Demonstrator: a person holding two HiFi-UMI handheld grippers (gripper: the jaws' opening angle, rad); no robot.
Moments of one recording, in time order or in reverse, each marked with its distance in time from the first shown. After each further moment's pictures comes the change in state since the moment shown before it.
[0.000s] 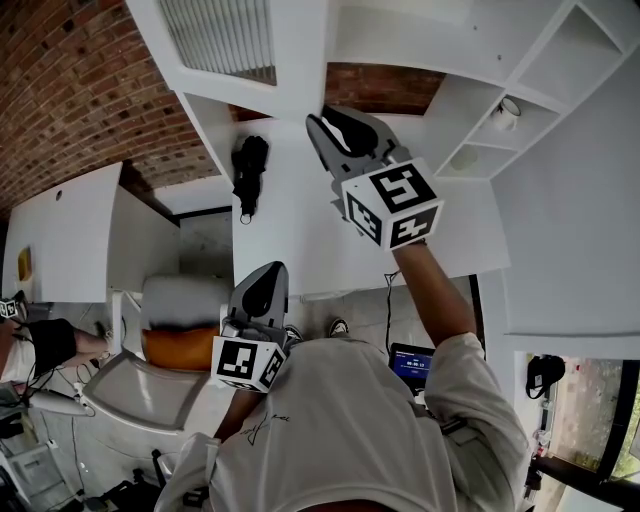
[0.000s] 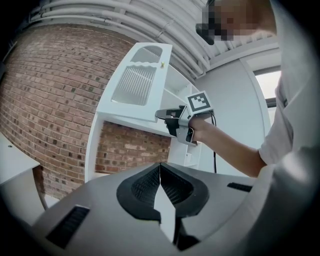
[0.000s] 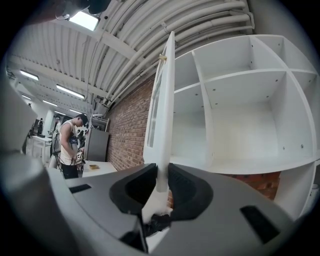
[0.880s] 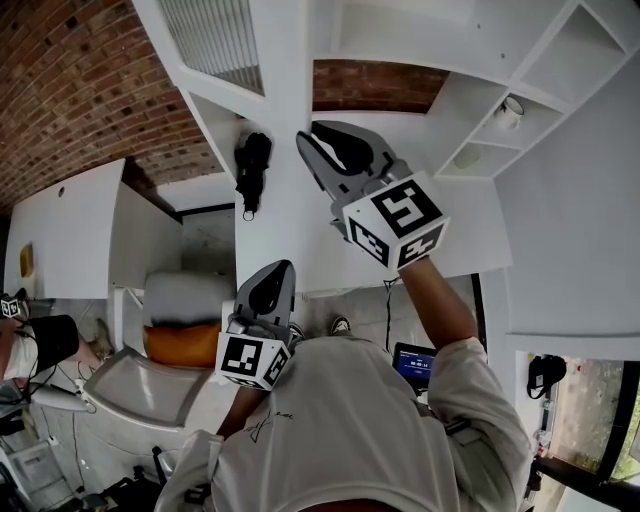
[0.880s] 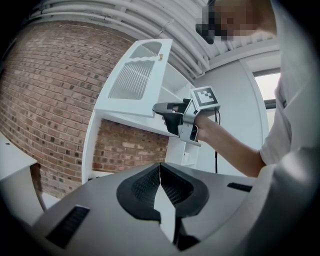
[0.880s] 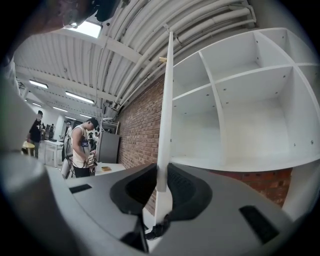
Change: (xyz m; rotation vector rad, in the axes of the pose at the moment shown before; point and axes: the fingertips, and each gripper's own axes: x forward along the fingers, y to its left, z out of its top) left arm 0.002 -0.007 -0.006 -0.009 0.009 -0.026; right arm -0.013 0.039 0.004 0.010 -0.012 0.120
